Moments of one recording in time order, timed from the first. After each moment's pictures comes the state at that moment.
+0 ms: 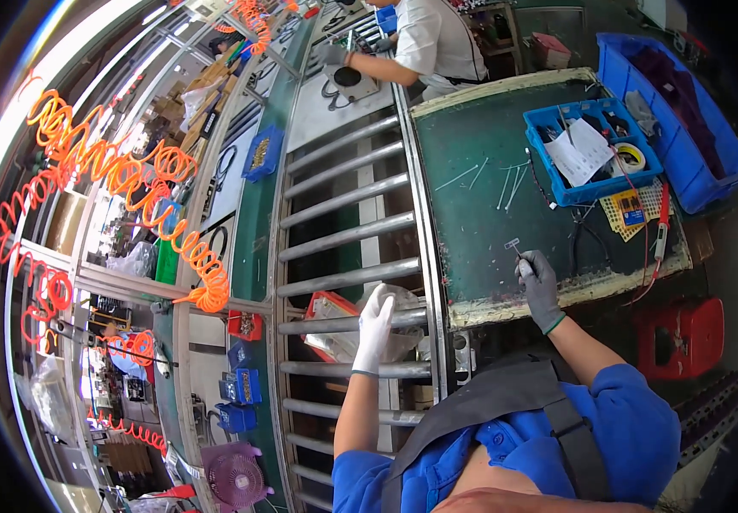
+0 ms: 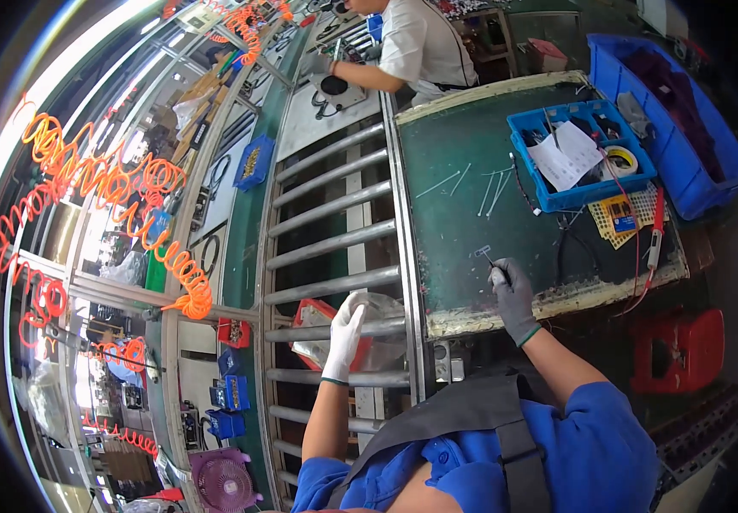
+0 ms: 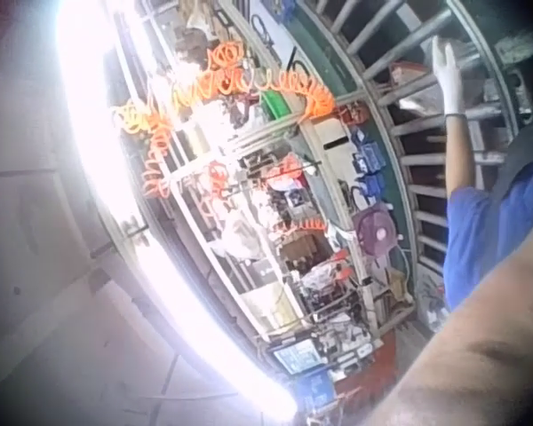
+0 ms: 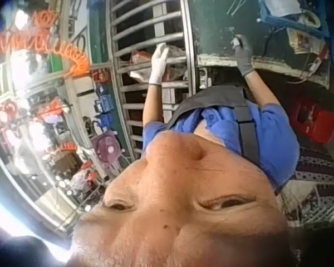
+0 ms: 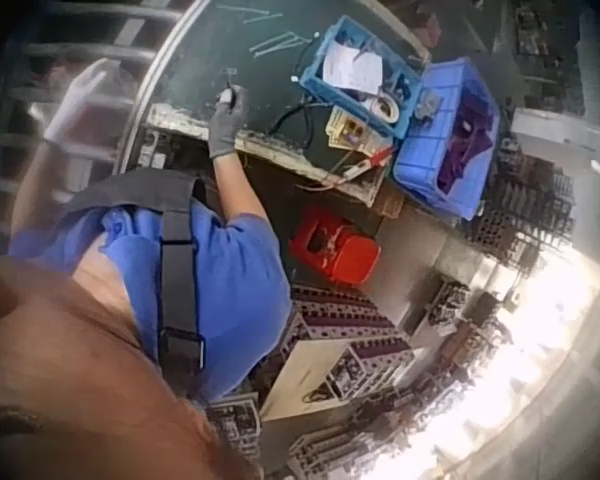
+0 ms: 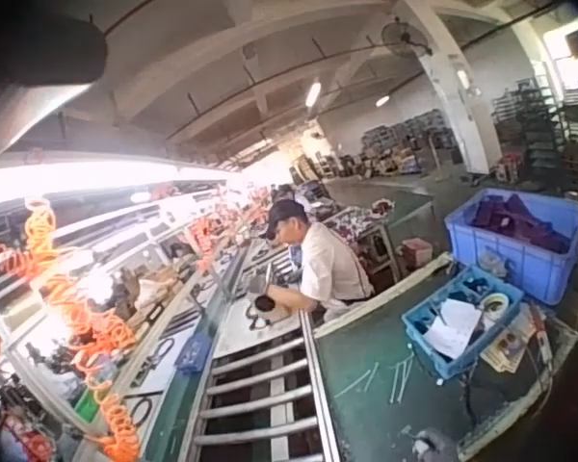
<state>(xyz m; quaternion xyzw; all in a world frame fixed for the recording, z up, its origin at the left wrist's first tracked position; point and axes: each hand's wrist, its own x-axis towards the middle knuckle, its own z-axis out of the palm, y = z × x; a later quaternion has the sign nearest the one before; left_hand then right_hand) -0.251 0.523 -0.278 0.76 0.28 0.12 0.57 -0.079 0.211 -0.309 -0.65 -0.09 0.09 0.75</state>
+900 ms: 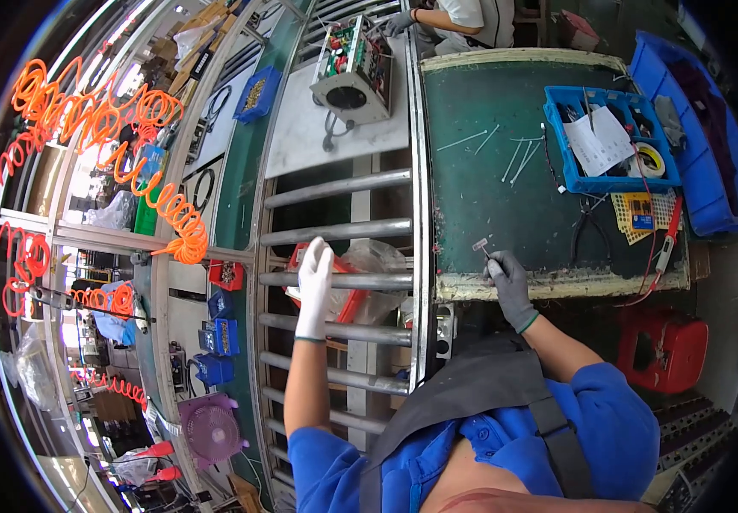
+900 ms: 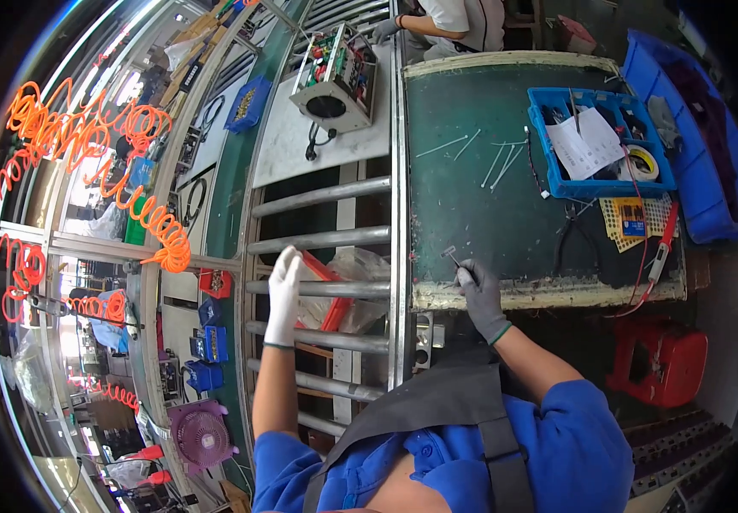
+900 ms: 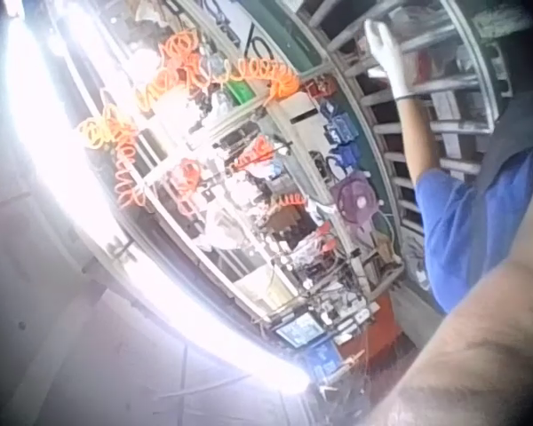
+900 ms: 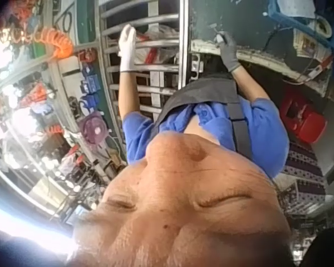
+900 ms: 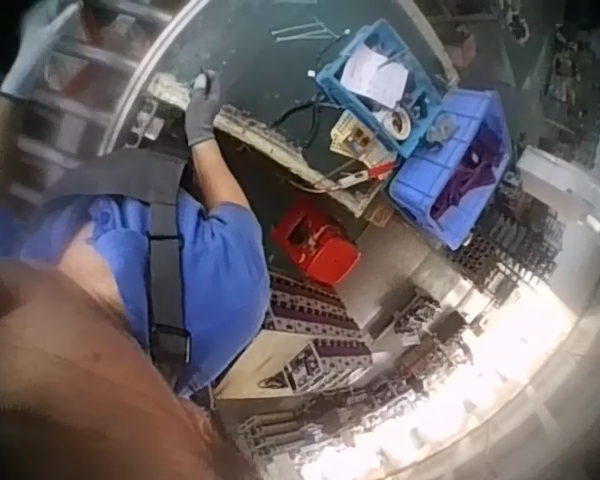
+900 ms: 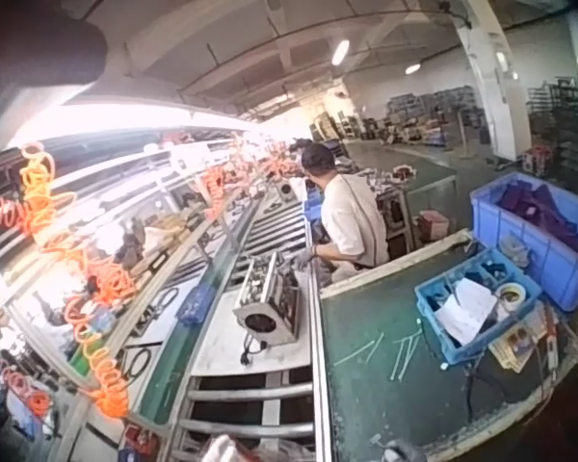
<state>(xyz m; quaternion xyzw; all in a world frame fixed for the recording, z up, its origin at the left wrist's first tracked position) -0.261 0.586 -0.239 0.74 0.33 0.22 0.54 -0.105 0.240 -0.335 -0.59 -0.09 0.24 0.77</state>
